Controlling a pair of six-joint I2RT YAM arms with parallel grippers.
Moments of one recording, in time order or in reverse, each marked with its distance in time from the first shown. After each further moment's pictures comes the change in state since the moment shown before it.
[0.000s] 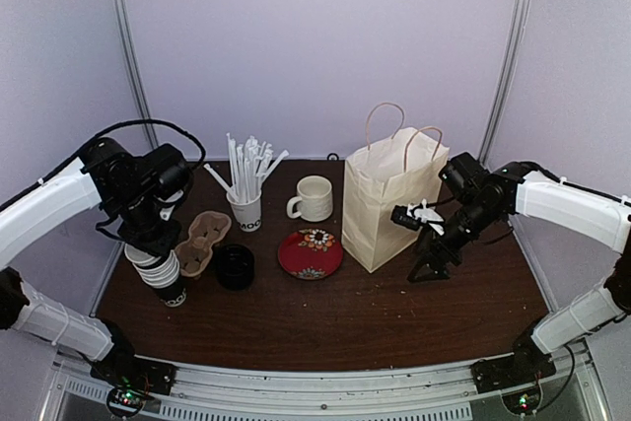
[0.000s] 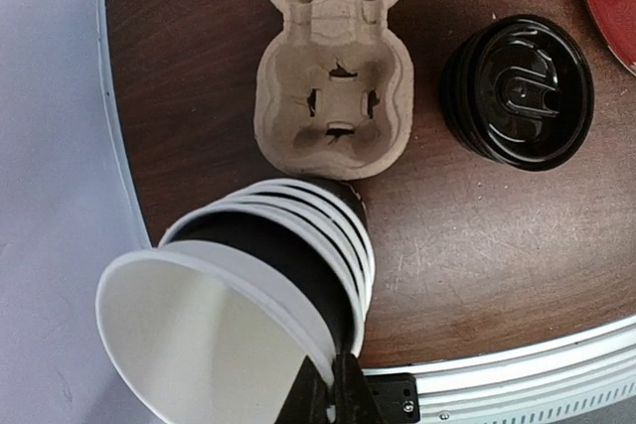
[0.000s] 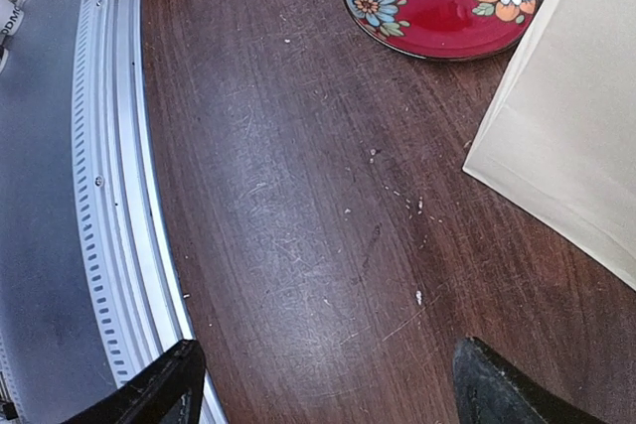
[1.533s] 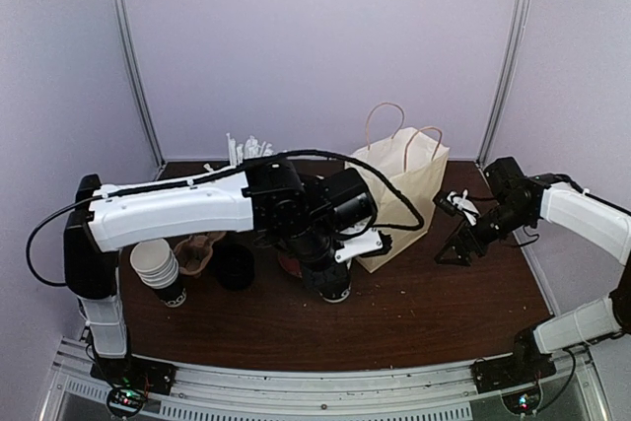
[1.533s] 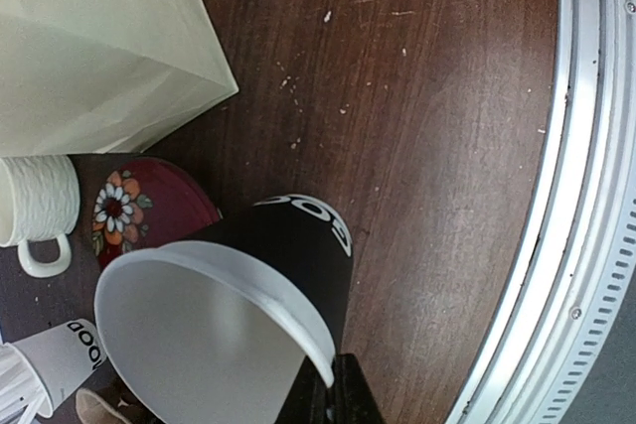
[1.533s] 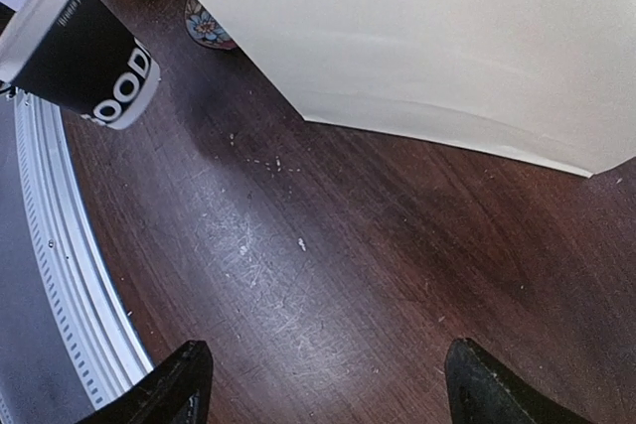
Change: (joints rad) left arm -0.570 0.678 0.630 0.284 0.177 0.580; right arm -0.322 -0.109 -0.143 0.076 -0.026 0.045
